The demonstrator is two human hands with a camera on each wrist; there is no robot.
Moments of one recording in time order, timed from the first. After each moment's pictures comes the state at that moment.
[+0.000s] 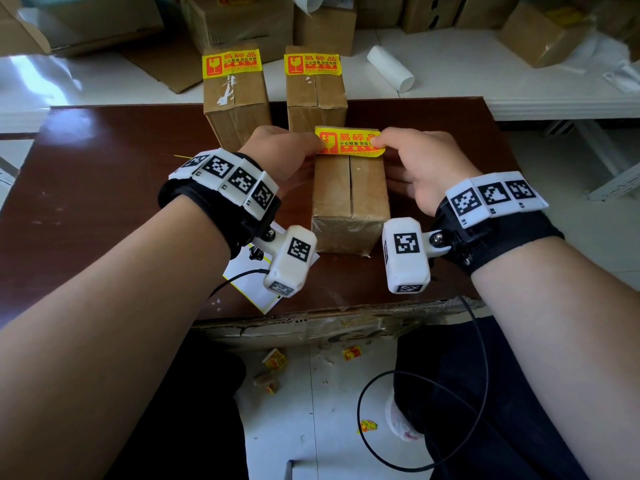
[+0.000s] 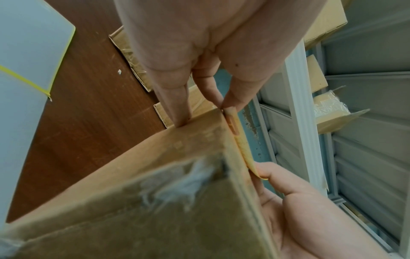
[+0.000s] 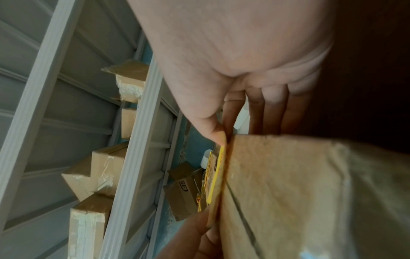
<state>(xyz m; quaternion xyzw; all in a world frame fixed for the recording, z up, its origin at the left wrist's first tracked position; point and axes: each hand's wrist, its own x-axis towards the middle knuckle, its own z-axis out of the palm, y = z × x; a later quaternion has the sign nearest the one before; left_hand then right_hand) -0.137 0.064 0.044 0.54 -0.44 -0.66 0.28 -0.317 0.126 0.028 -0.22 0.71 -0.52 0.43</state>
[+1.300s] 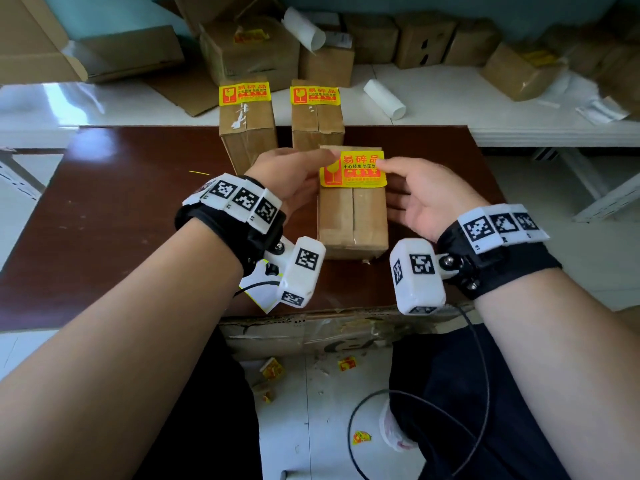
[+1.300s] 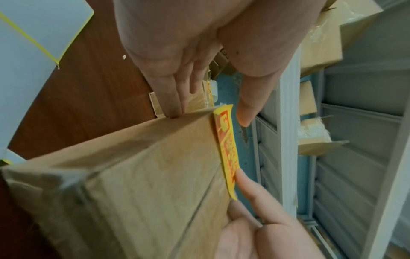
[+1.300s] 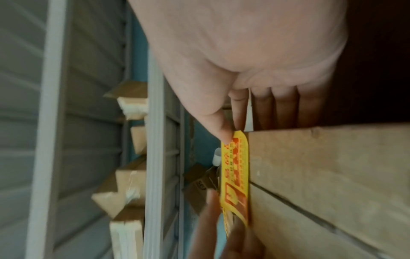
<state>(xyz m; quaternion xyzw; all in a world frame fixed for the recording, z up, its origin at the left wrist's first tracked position) -0.129 0.064 0.028 0.46 -0.40 -0.73 0.32 -0.311 0.165 0.051 -0.19 0.65 -0.52 0.52</state>
